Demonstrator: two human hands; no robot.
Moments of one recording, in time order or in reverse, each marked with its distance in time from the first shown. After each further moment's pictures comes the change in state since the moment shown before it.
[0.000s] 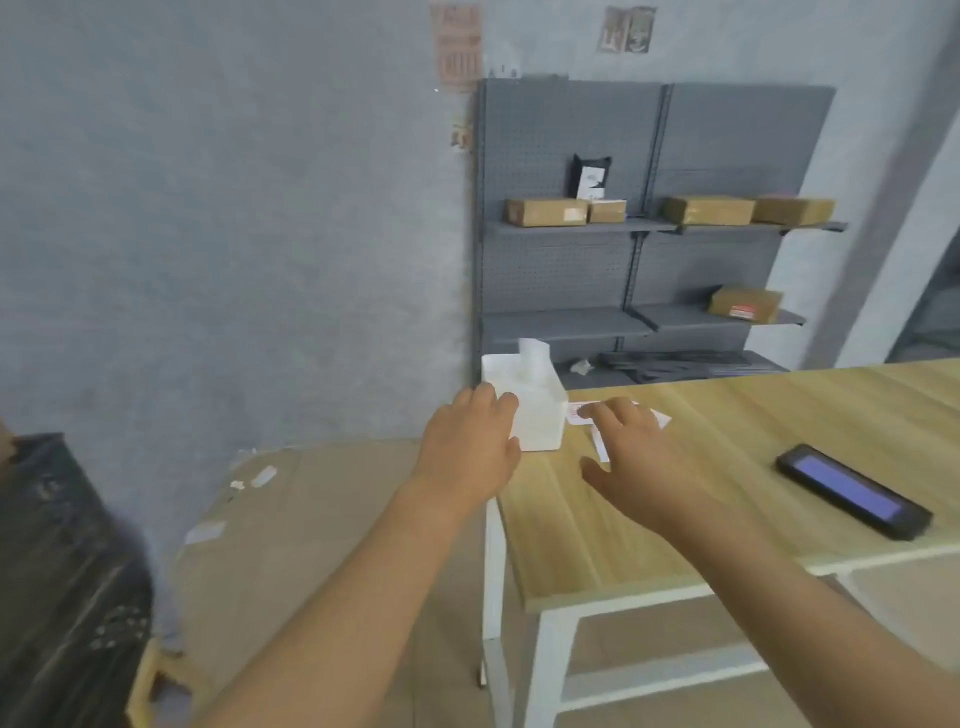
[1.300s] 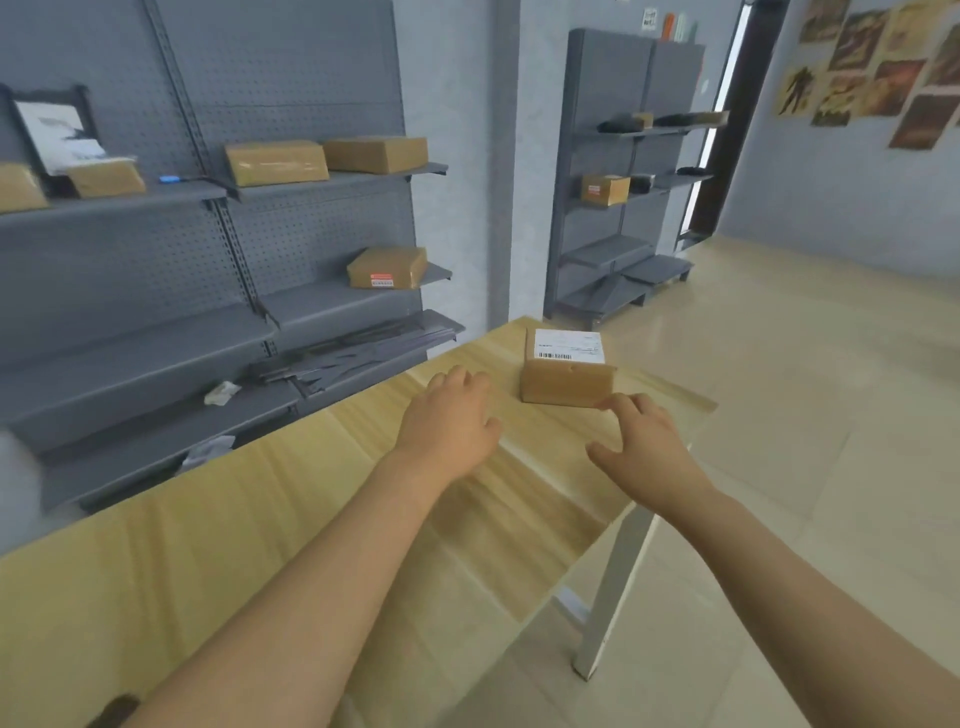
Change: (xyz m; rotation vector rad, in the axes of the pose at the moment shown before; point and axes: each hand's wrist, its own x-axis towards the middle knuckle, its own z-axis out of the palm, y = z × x) left_hand 0.426 0.660 0.265 -0.335 -0.238 0.405; right_hand -0.069 0.761 -0.147 0.044 0.102 0.786
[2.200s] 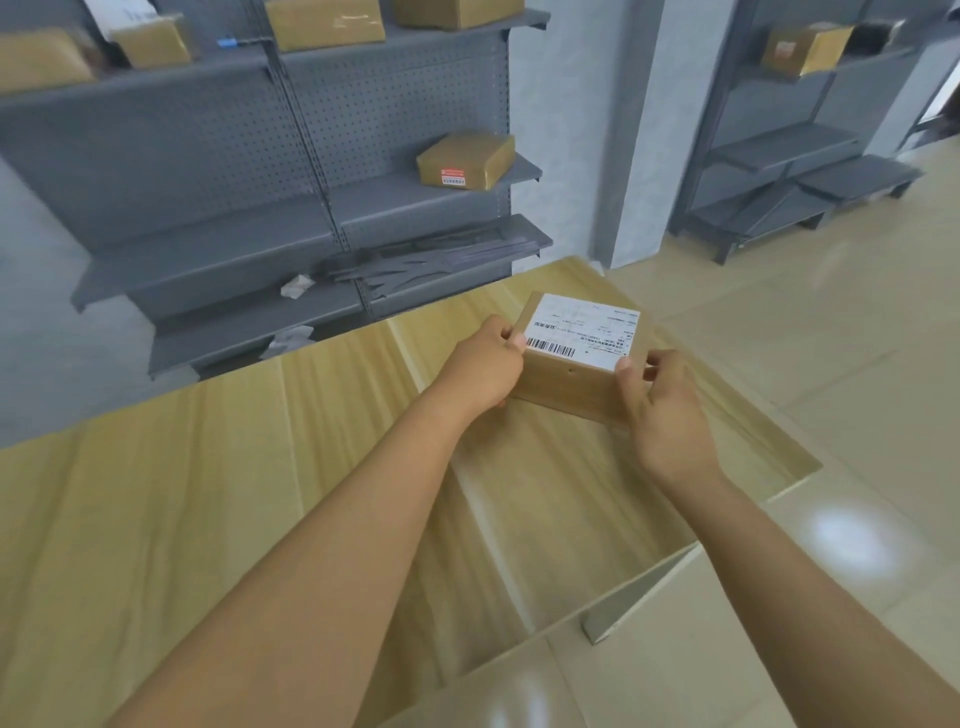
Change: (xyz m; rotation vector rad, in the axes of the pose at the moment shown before) left_hand 0.164 0.038 0.104 -0.605 -0.102 -0.629; right_hand 0.170 0.103 0.050 0.479 -0.046 0.046
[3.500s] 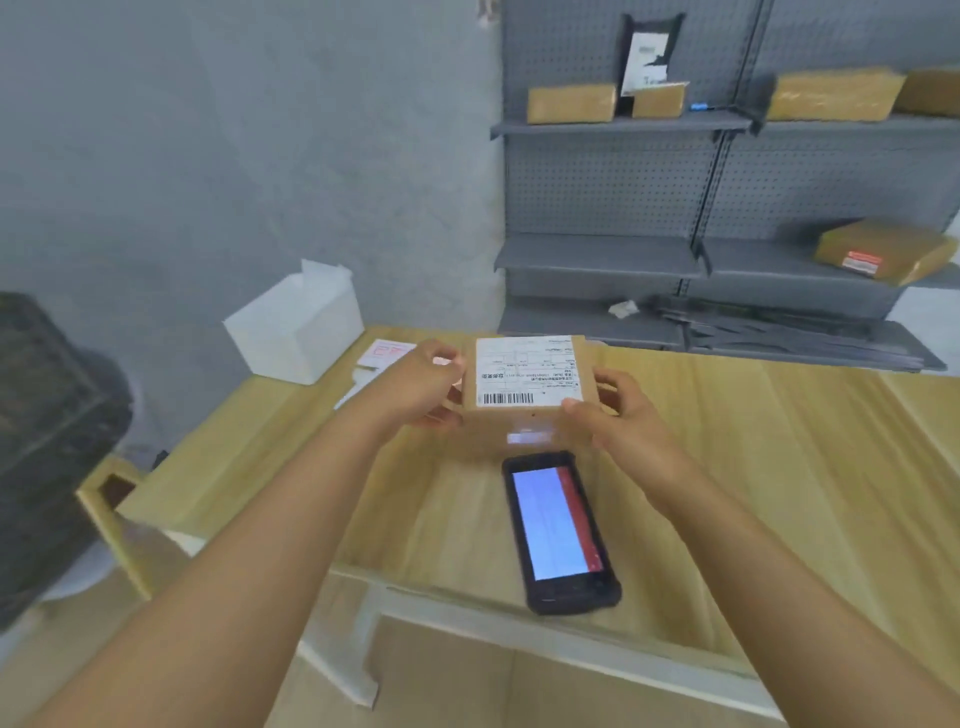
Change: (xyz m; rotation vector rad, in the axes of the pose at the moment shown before) left_hand -0.359 -0.289 -0.354 -0.330 0.499 -0.467; right_hand -0.296 -0.283 0.259 0.373 -0.911 -0.278
